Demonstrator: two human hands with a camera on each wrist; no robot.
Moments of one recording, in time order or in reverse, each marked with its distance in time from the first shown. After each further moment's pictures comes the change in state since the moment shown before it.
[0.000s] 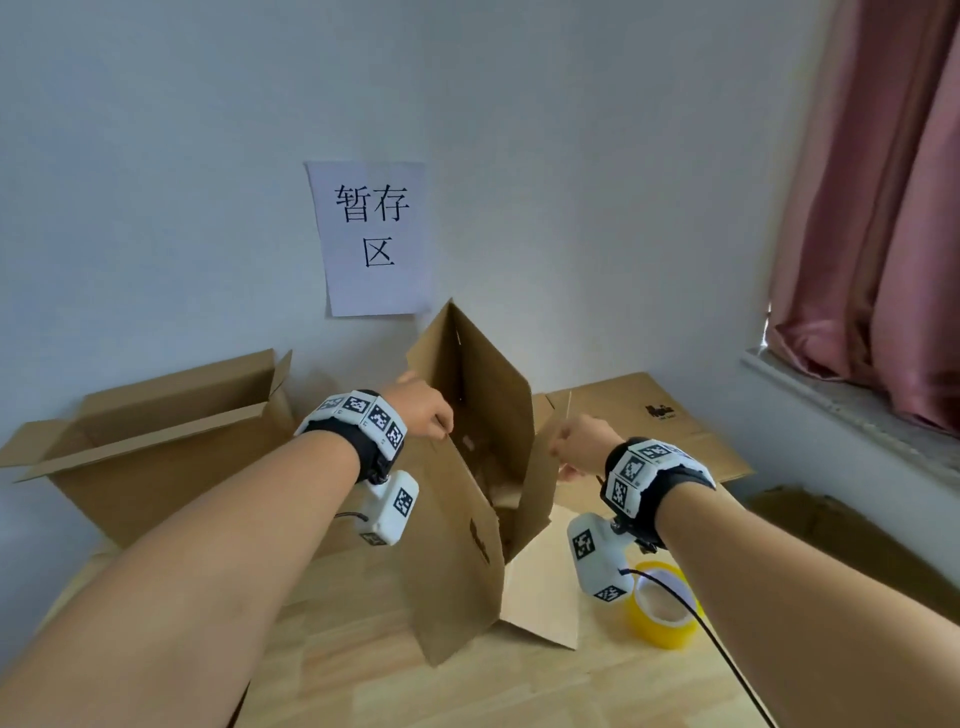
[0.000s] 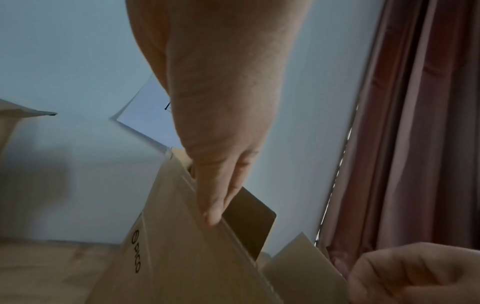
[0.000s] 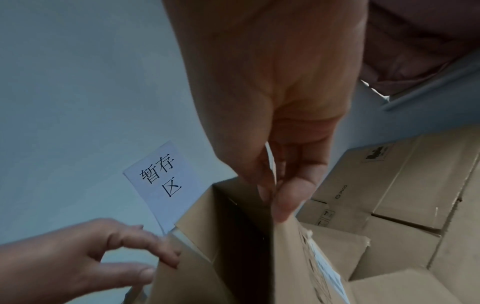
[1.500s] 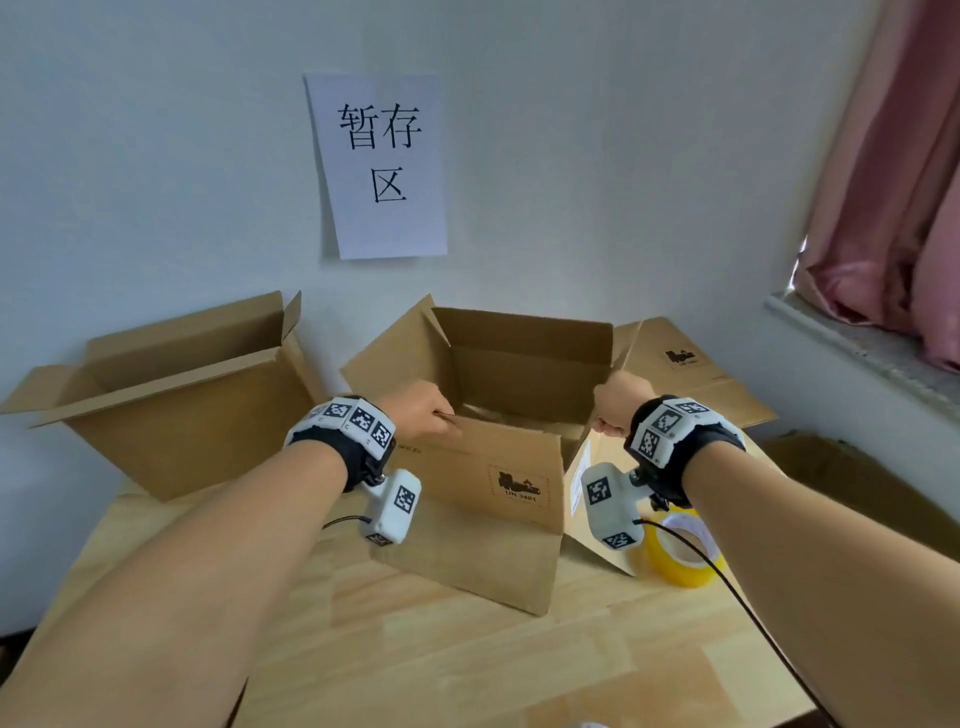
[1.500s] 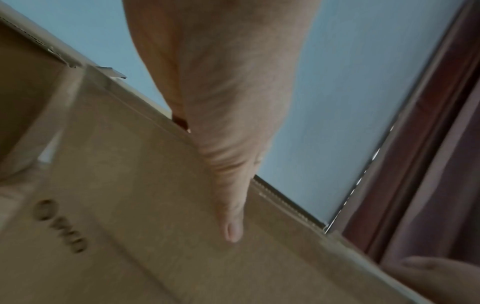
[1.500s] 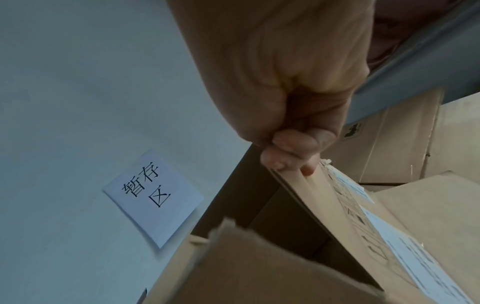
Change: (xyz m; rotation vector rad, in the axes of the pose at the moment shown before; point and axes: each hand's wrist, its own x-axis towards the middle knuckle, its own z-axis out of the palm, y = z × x) left_hand -0.029 -0.007 0.065 -0.479 -0.061 -0.034; right_hand 0.005 -0.001 0.018 0.145 0.028 0.218
